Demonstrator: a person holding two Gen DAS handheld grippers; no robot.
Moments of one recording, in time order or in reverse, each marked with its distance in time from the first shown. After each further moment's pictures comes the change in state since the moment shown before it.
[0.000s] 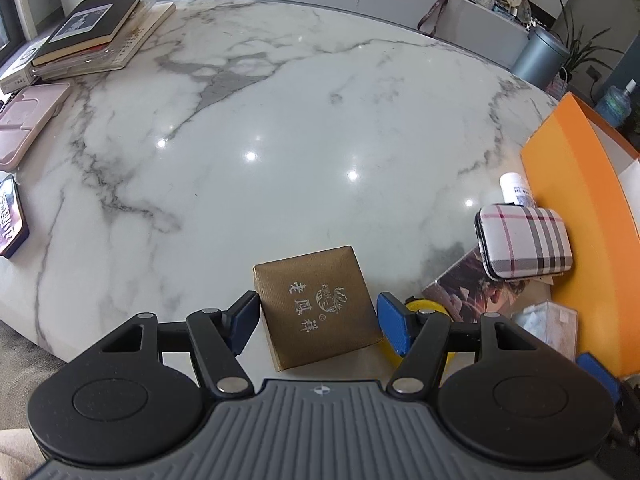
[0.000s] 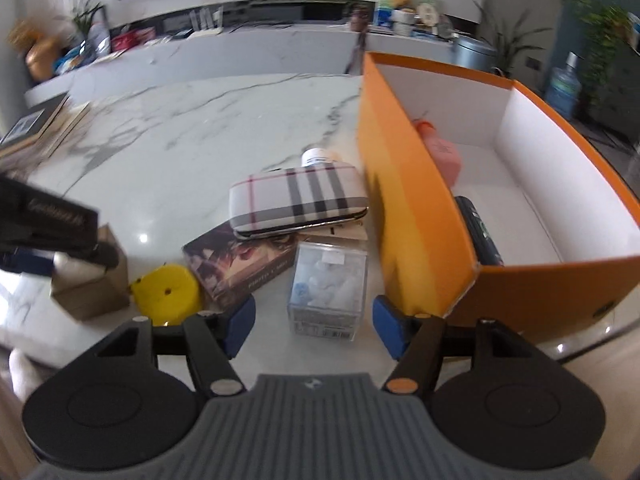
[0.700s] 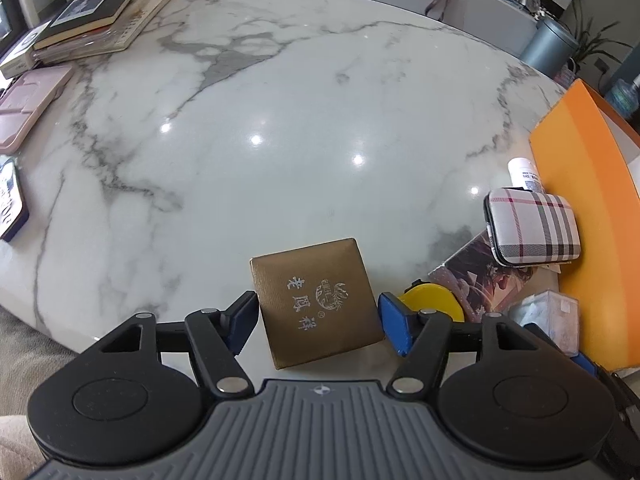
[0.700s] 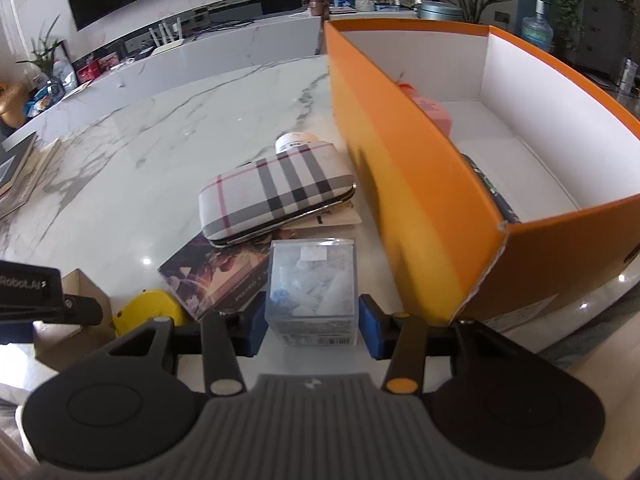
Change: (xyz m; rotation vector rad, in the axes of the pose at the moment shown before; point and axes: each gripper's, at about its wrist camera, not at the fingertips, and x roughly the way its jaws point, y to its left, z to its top) left arm 0.005 0.002 -0.003 -0.029 0.046 0.017; right arm 0.024 -0.009 -0.002 0.121 0.032 0.040
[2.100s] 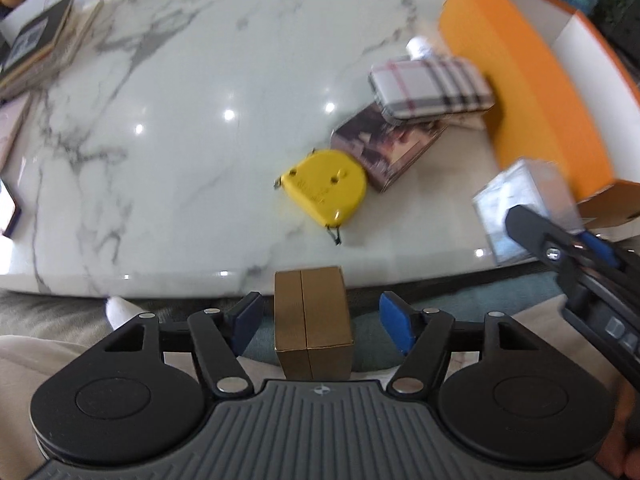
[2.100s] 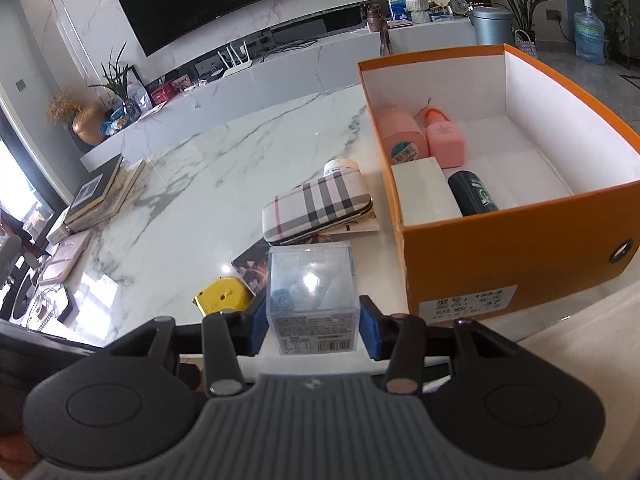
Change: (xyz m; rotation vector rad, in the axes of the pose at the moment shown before) left arm -0.025 -0.065 -0.061 0.248 0.156 0.016; right arm -0.066 -0.049 -0.005 0.002 -0.033 0.247
